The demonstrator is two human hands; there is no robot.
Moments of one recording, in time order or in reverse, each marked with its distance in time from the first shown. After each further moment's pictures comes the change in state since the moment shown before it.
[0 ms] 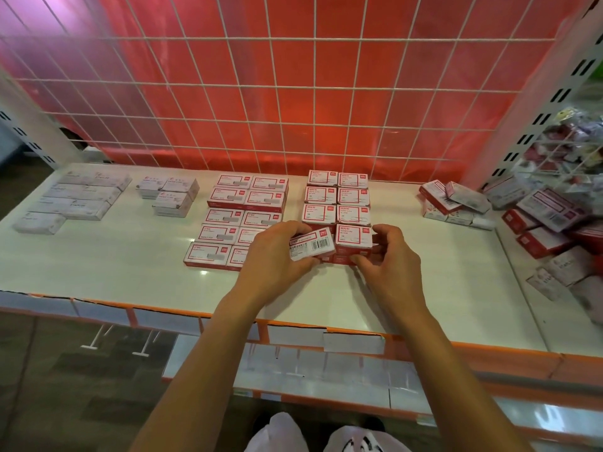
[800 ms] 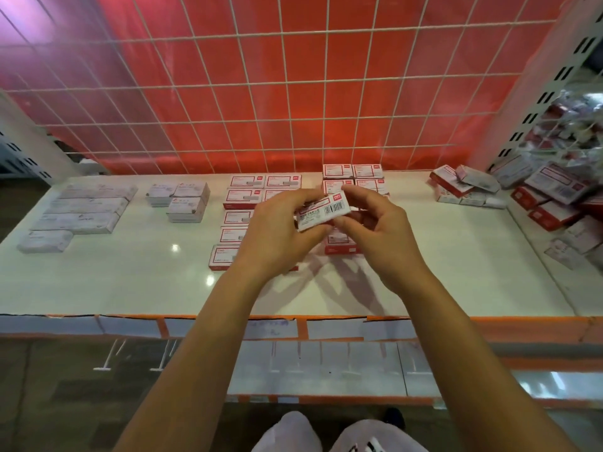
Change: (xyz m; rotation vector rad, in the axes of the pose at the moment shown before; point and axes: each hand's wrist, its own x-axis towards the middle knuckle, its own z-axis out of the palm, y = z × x) left_hand 0.004 -0.011 -0.054 -0.173 0.064 0.191; right_hand -0.008 -0.074 0.030 0.433 -0.116 -0.074
